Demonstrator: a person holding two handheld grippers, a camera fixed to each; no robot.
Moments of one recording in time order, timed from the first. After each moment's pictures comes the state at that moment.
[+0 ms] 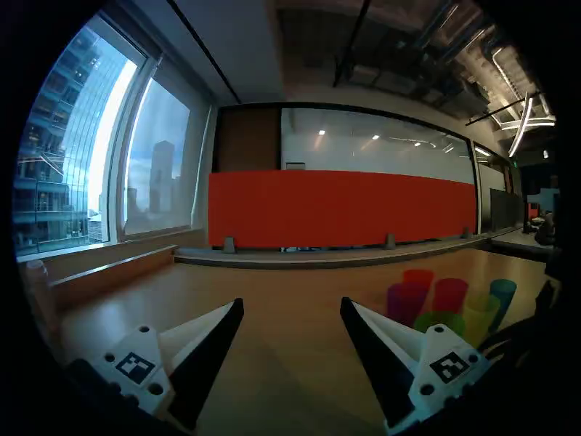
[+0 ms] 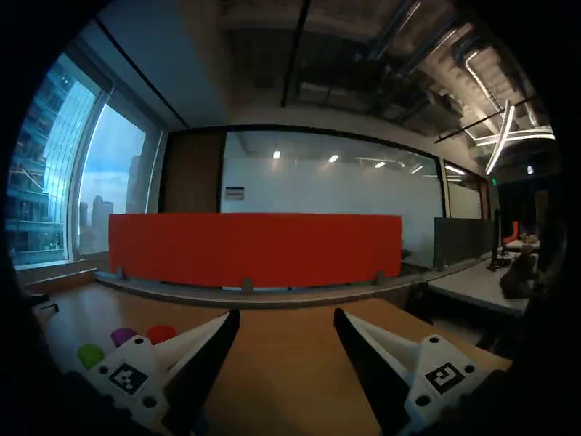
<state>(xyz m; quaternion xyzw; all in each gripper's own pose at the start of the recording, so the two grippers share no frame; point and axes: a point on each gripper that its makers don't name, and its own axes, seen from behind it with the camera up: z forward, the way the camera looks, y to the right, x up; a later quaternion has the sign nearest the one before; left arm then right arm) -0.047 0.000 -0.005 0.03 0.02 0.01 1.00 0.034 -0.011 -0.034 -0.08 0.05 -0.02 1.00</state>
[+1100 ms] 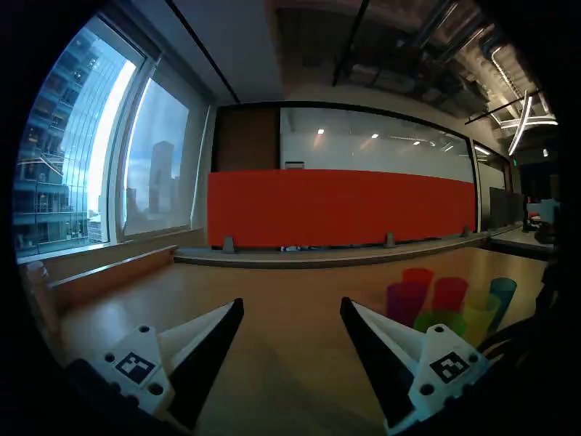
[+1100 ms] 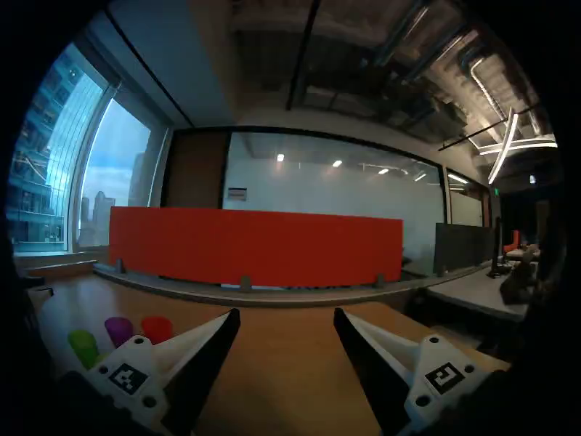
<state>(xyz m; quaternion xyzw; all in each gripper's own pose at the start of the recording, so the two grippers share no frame) -0.046 0.000 -0.005 0.03 0.02 0.01 1.00 0.014 -0.010 -0.028 -0.07 0.06 -0.04 0.99</state>
